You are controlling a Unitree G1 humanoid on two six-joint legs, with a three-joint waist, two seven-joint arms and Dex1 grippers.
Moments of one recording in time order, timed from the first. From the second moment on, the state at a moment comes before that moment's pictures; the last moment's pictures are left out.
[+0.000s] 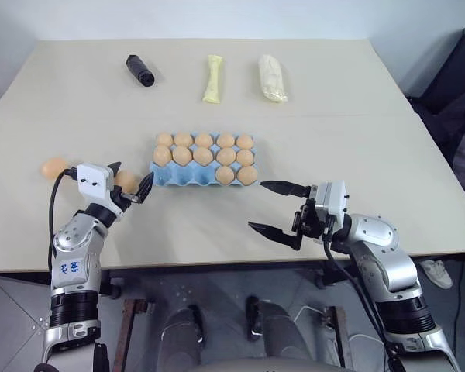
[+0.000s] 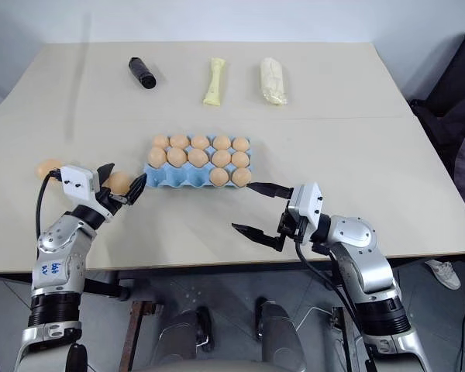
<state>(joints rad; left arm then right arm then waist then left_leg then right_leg) -0.29 0.42 0.28 0.18 -0.24 0.10 -0.39 -0.25 -0.44 0.07 -0.18 0.45 0.06 1.02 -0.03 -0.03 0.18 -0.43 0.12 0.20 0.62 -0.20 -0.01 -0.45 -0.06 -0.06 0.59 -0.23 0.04</state>
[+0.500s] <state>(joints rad) -0.27 0.41 0.30 0.17 -0.32 0.11 -0.44 -0.24 -0.44 0.07 -0.18 0.44 0.04 1.00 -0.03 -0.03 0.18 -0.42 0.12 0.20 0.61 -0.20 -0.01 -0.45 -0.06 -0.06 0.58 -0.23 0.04</state>
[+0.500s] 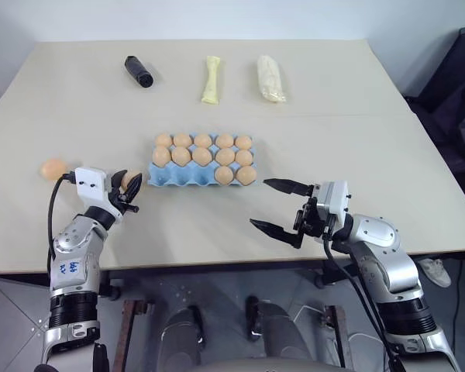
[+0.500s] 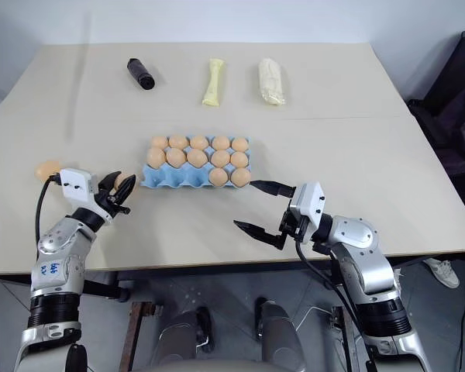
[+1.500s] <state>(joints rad) -0.60 0.43 0.06 0.45 -0.29 -0.09 -0.92 -0.15 -0.46 -0.01 -0.26 0.44 0.05 0.88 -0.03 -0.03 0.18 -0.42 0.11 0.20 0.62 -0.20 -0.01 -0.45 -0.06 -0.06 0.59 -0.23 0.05</state>
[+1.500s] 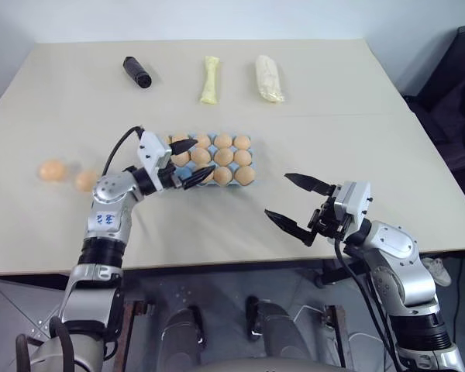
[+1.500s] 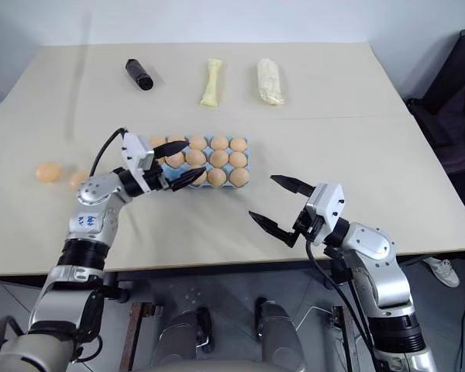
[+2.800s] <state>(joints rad) -0.22 0.45 0.51 0.18 -0.31 0.04 -0.24 -0.30 -0.42 0.07 -0.12 0.44 0.04 1.03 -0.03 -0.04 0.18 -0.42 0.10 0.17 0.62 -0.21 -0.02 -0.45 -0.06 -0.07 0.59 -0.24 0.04</state>
